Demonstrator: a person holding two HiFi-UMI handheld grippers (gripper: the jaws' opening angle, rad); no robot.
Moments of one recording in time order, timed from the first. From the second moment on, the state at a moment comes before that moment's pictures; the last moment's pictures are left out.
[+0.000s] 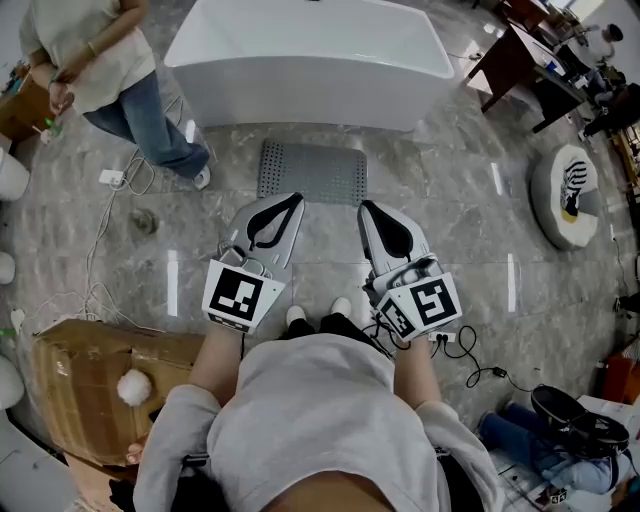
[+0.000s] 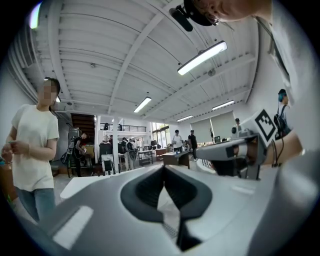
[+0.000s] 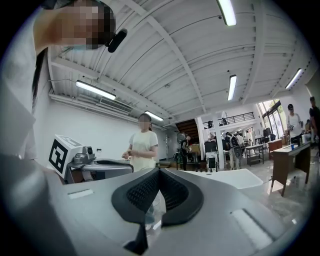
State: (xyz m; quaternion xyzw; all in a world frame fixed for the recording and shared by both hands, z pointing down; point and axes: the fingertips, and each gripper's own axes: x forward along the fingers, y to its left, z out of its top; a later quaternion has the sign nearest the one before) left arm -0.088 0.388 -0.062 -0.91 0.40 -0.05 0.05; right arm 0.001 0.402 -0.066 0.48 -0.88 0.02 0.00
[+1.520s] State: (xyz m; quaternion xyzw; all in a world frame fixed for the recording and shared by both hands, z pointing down) left arm 0.007 0.217 -0.055 -0.89 0.45 -0.05 0.04; right arm 0.111 0.229 -0.060 0.45 -0.89 0.03 0.00
